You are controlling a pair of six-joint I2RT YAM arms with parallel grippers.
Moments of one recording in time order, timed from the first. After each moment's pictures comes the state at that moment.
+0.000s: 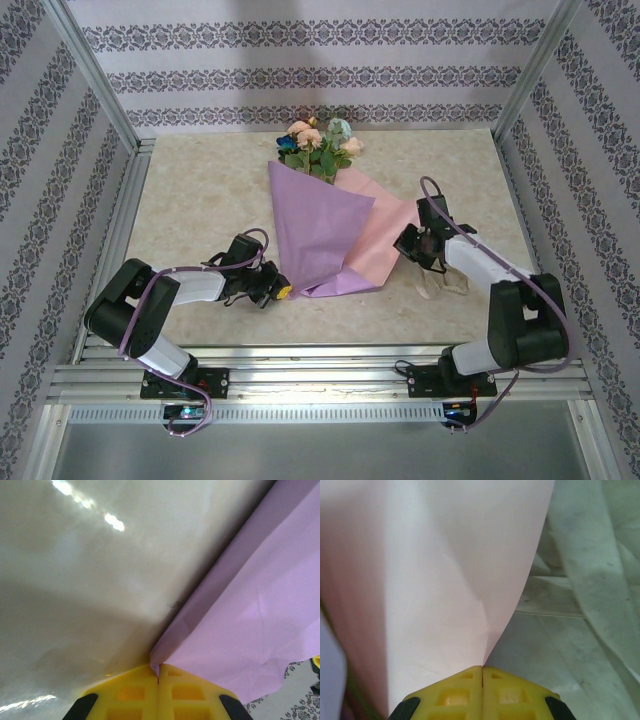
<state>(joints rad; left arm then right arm) -0.44 1.56 0.54 0.04 0.55 -1.33 0.18 1.42 0.81 -0.47 -0.15 0.79</state>
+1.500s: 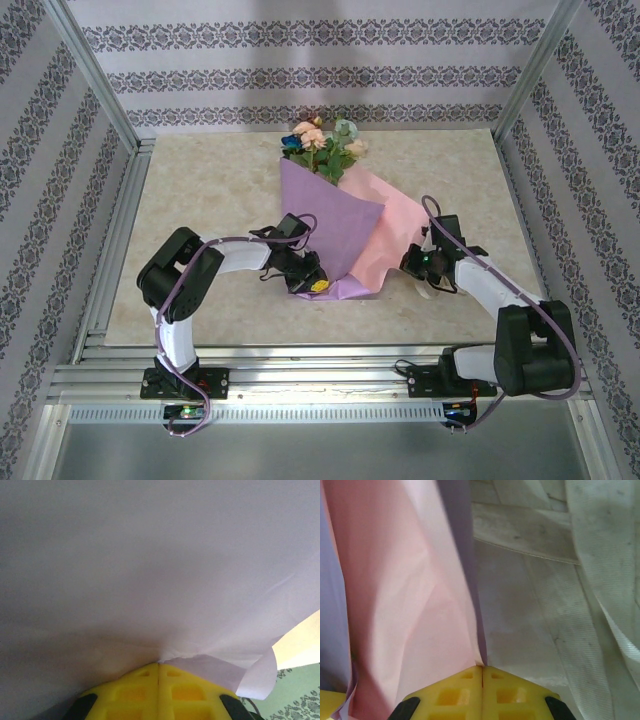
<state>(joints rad) -0.60 1.89 1.02 -0.26 0.66 -1.19 0.09 1.30 0.63 -0.43 -0.32 0.55</state>
